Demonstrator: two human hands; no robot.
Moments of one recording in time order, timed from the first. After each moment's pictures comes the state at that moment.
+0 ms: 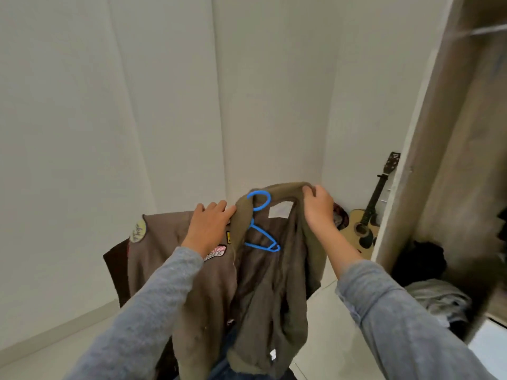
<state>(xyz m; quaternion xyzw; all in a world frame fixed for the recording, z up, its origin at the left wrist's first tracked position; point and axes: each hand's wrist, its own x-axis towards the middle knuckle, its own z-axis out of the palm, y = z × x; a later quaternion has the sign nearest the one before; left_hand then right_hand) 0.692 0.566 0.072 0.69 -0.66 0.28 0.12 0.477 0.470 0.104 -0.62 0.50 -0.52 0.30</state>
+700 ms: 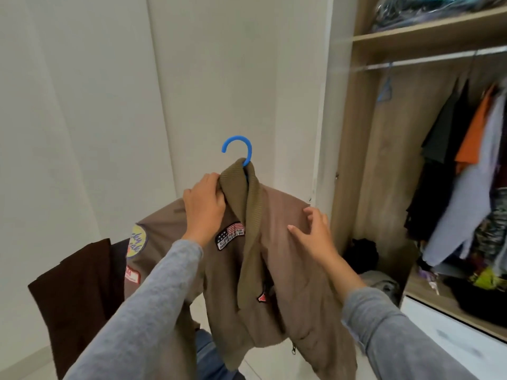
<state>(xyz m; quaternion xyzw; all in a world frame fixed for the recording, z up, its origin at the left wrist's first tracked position) 0.515 0.567 0.145 0.61 -0.59 0.18 0.50 0.284 0.512 0.068 -0.68 0.52 -0.46 0.24</state>
